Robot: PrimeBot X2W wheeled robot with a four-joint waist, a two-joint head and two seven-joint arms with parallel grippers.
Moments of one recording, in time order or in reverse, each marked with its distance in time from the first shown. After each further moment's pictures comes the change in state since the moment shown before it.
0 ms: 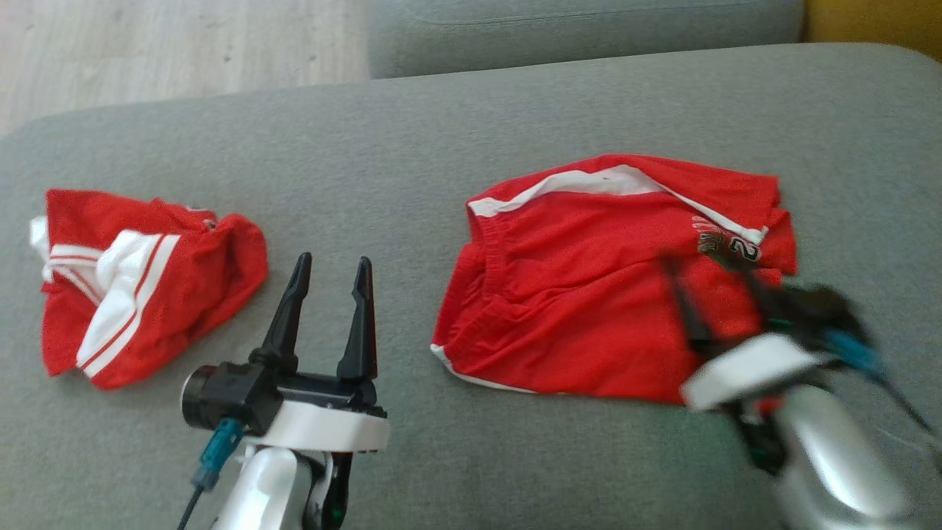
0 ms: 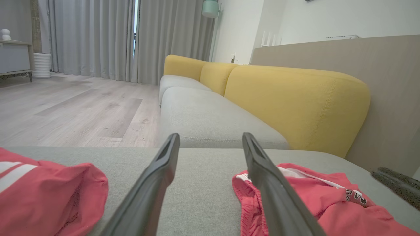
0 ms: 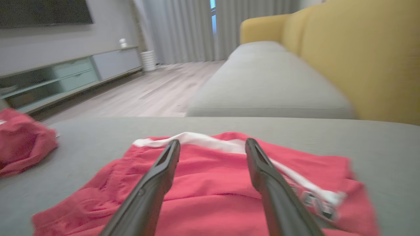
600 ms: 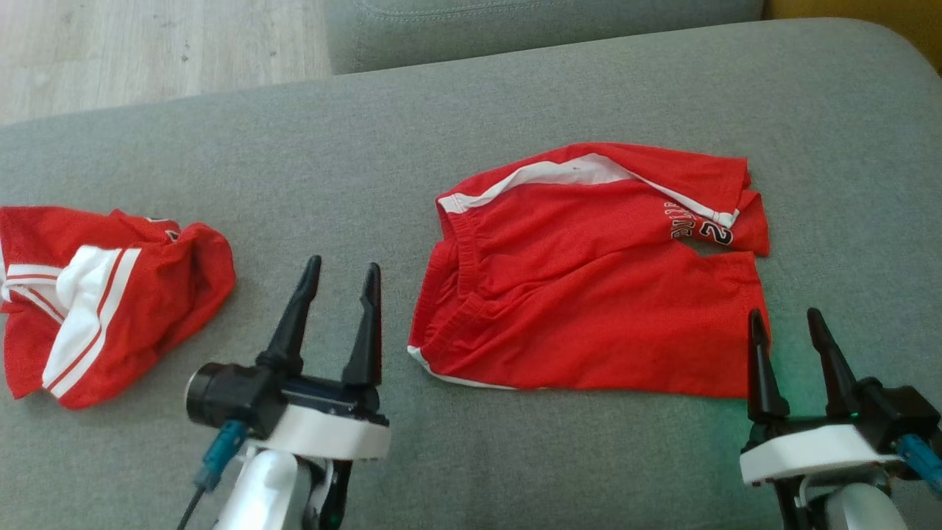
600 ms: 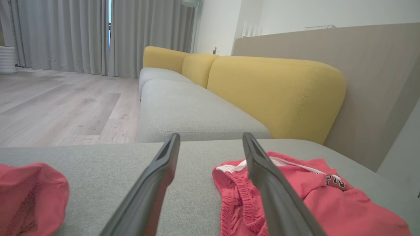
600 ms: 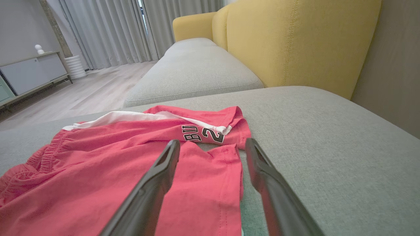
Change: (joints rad) left arm 0.005 0.000 0.012 0.005 0.026 -0.054 0.000; right arm 0.330 0.131 -0.393 -0.255 -0.158 0.000 -0.001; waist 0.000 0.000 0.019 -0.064
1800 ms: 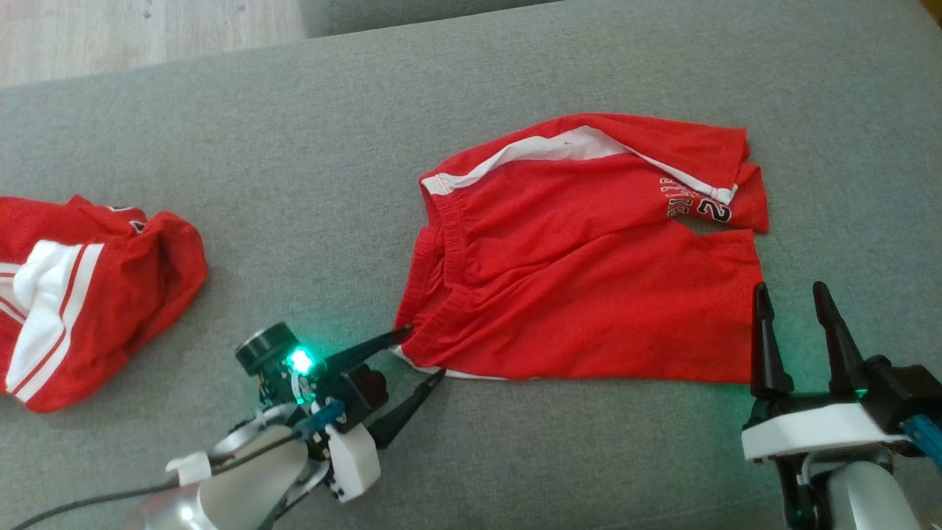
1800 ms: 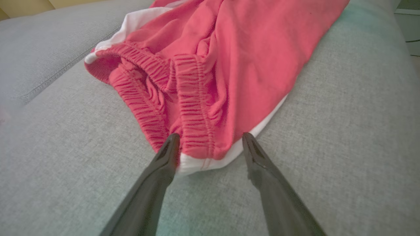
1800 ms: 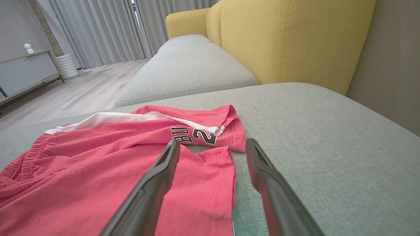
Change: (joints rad) left arm -0.399 0.306 -0.770 0.416 -0.013 -0.060 0.037; right arm -0.045 0.001 -0.002 -0.016 0.016 0.000 0.000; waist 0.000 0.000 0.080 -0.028
